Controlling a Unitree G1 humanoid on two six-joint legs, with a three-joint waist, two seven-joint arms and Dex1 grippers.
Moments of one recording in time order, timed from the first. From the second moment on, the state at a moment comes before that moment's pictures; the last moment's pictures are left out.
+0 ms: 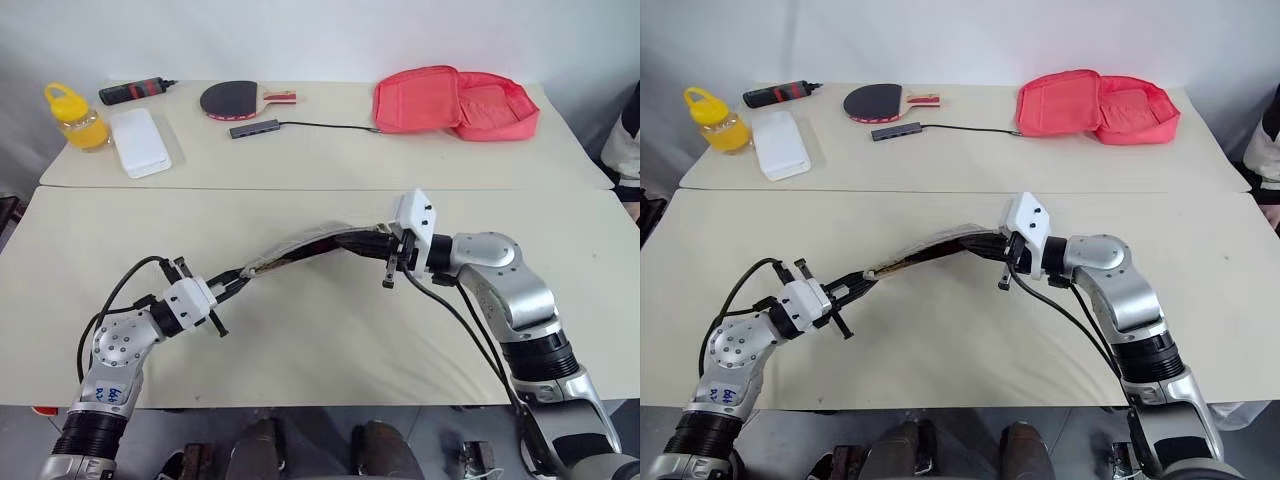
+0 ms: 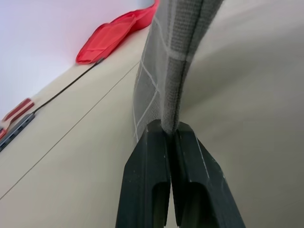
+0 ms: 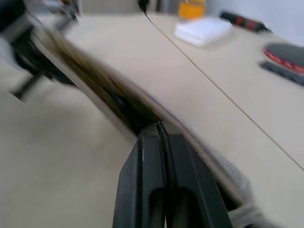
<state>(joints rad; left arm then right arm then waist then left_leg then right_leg) -0.14 0.61 0.02 0.12 -0.22 -0.50 -0.69 -0.60 -0.49 0.17 -0.06 0.28 0.30 0.97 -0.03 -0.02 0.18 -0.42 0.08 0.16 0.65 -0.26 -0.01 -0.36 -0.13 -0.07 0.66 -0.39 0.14</state>
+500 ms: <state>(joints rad) -0.14 0.59 -0.01 0.05 -0.17 -0.47 -0.72 -0.66 -0.48 0.31 0.06 -0.01 -0.02 0.93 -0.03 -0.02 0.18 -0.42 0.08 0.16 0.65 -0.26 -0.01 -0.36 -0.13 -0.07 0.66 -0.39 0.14</state>
